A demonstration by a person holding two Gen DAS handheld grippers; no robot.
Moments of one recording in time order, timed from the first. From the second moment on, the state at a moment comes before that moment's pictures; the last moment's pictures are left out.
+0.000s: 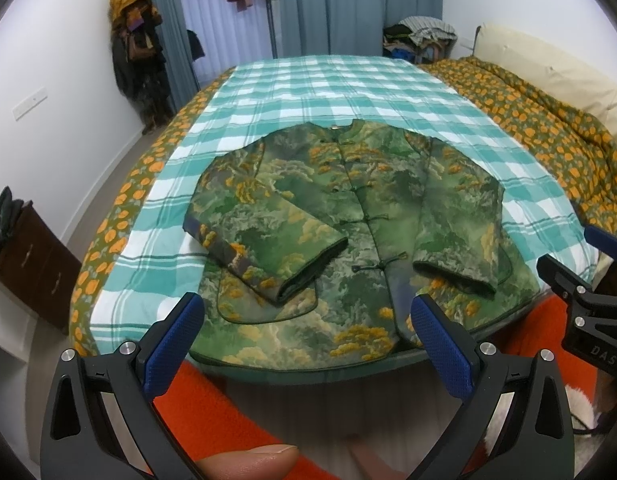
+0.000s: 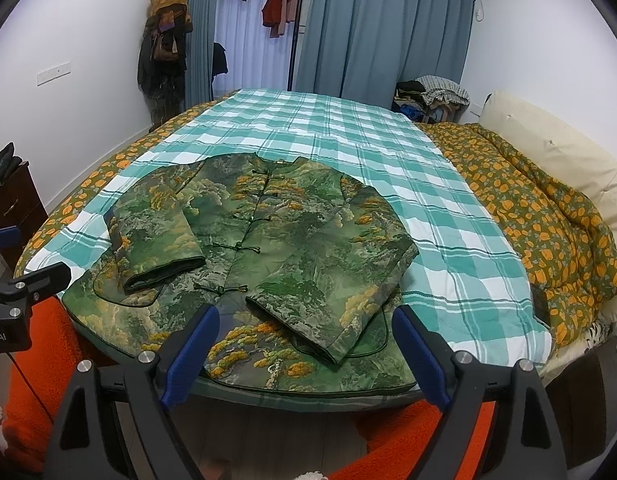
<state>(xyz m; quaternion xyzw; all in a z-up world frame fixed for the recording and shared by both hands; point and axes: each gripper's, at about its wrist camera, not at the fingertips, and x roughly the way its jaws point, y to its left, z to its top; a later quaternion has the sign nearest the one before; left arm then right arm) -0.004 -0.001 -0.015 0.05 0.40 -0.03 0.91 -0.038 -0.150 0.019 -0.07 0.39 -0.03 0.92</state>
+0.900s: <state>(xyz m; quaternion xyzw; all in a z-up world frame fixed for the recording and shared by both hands) -0.006 -0.002 -0.018 0.05 0.41 -0.03 0.91 -0.039 -0.151 0.012 -0.06 0.40 -0.03 0.92</state>
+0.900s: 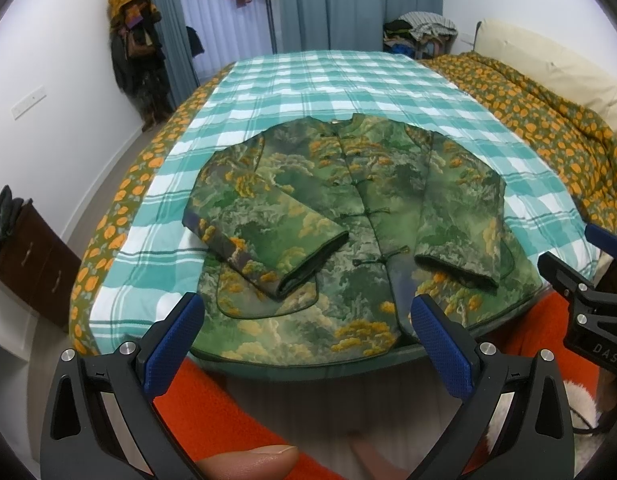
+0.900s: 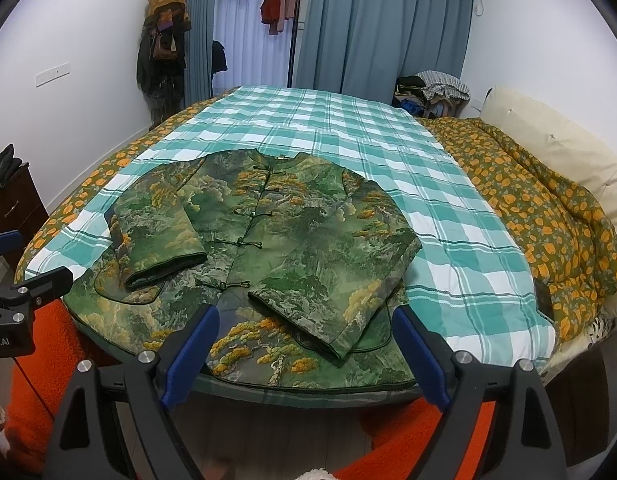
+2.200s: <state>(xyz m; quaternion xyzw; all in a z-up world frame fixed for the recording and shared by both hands) -0.006 -0.001 -0.021 0.05 0.41 -0.03 0.91 -0.040 -0.150 0.011 -0.06 0.40 -0.03 0.92</state>
